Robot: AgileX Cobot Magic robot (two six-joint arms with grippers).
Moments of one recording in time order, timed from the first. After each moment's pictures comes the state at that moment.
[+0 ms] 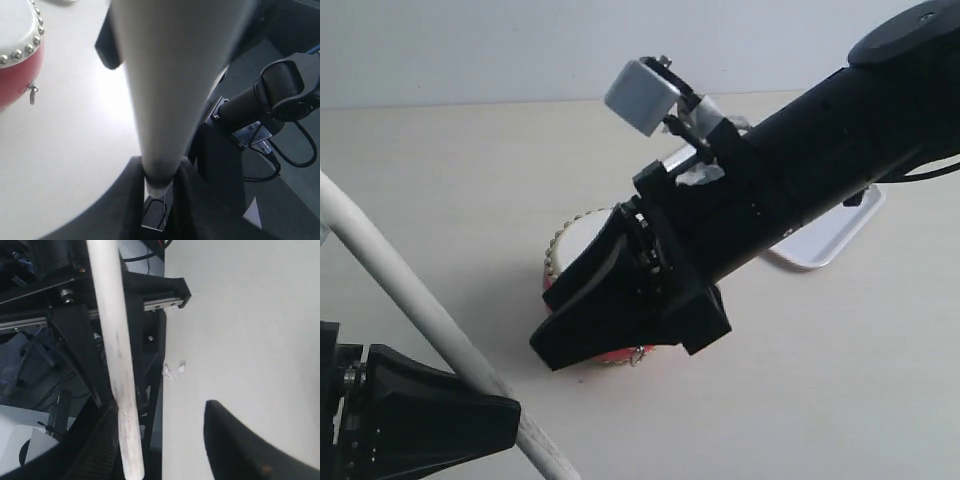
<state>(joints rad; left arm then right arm) -0.60 0.89 -0.33 -1.42 0.71 1.09 0.59 1.60 -0.94 1.26 1.16 -1.45</state>
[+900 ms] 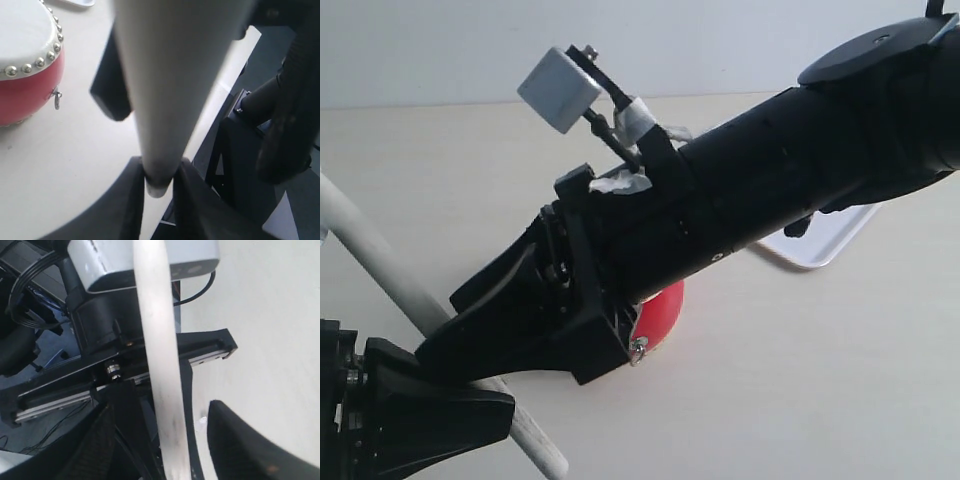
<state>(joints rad) -0.60 0.89 -0.33 -1.37 0.66 1.14 0.73 1.60 -0.94 1.46 1.06 -1.48</state>
